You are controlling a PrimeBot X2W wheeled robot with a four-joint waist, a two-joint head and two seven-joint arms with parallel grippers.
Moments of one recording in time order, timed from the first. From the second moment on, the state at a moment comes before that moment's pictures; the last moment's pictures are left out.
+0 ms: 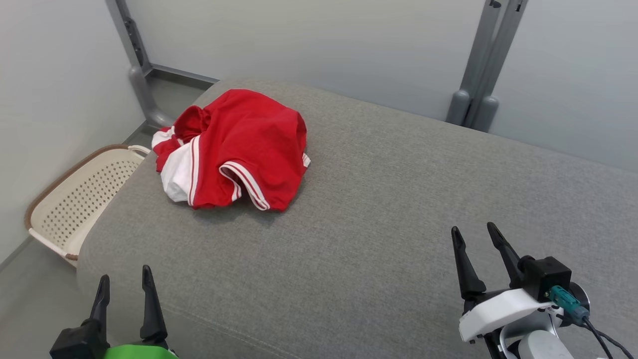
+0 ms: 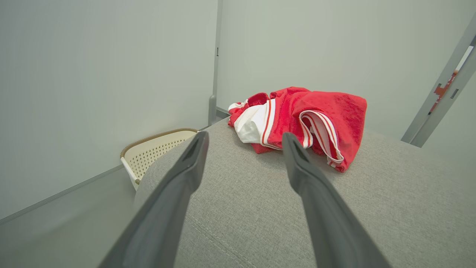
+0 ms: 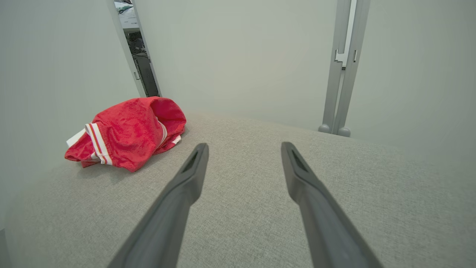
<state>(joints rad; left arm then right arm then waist) 0.09 0.09 0.00 0.14 -0.29 0.04 -0.25 -0.07 -0.05 0.08 0.27 0.18 0.13 -0.26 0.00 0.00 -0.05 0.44</state>
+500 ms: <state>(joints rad) 0.10 0.09 0.00 0.12 -0.32 0.05 -0.24 -0.08 -0.05 0.09 0.28 0.17 0.13 -0.26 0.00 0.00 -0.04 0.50</state>
